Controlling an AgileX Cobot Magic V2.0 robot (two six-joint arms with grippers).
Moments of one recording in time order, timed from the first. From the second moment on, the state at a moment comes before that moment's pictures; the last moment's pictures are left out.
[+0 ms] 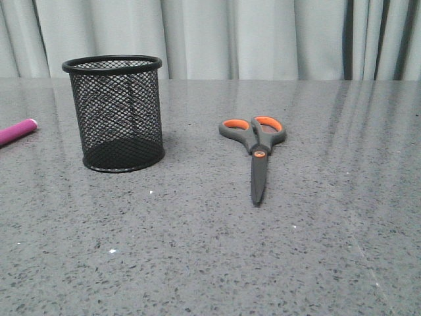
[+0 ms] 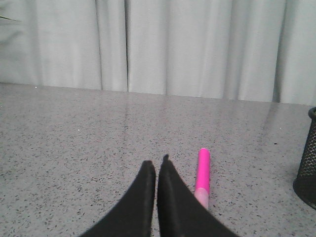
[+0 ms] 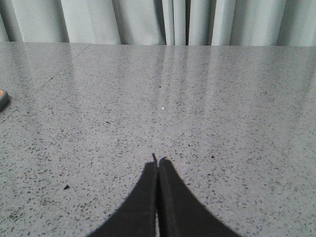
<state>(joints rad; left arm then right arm) -0.03 0.00 0.00 -0.11 0.05 0.03 -0.06 -0.01 0.01 -0.01 0.19 0.00</state>
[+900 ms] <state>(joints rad) -0.03 0.00 0.00 -0.11 0.05 0.03 -0.06 -0.01 0.01 -0.01 0.19 0.00</state>
